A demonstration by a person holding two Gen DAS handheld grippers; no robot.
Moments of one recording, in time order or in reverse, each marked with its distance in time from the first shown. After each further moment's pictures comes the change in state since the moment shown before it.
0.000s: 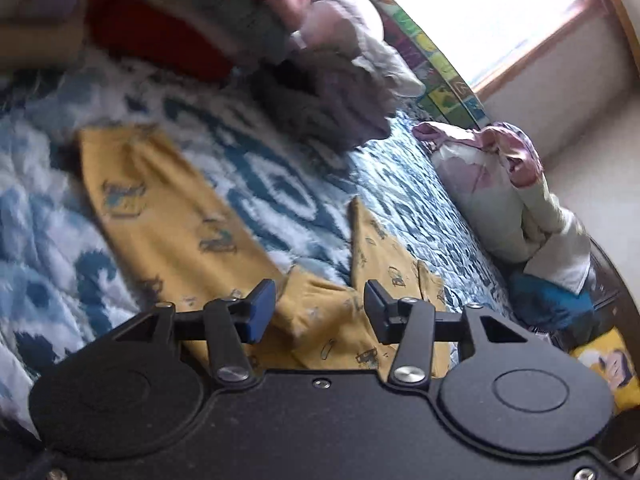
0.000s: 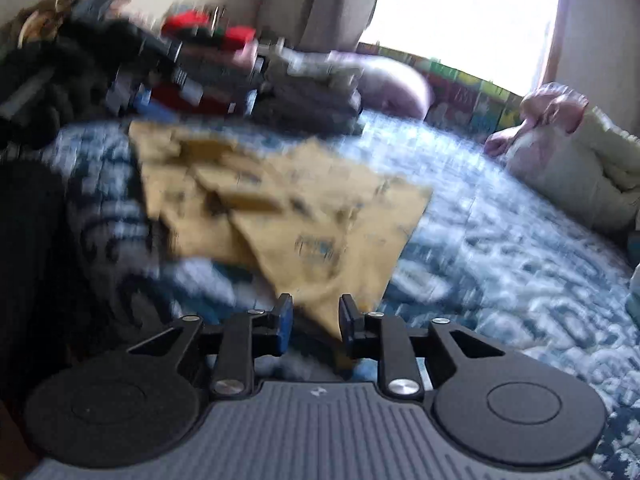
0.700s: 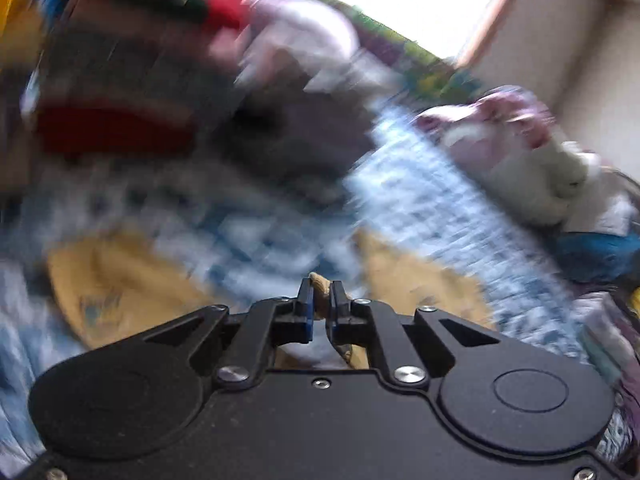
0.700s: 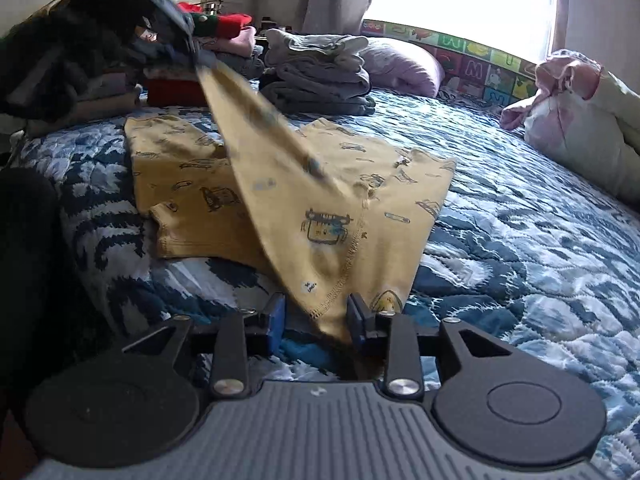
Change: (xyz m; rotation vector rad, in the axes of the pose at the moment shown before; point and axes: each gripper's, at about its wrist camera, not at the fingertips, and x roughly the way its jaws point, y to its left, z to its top) left arm 0.040 -0.031 0.011 0.256 -0.040 0.150; right arm 0.041 -0.002 -0.007 0.068 0.084 0.097
